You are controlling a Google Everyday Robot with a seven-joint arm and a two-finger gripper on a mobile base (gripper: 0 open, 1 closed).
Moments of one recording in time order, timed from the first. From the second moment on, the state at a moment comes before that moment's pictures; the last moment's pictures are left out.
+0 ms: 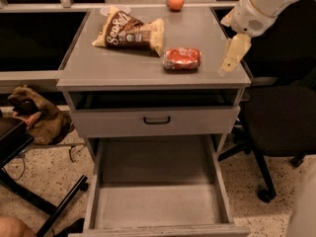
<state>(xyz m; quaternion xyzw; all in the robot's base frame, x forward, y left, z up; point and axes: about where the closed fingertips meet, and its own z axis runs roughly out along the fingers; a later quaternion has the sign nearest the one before) 0.661 -0.188 0.931 -0.63 0.73 0.01 0.24</state>
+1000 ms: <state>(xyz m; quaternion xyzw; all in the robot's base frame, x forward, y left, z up) 0.757 -0.157 0.902 -0.63 0.71 0.01 0.31</state>
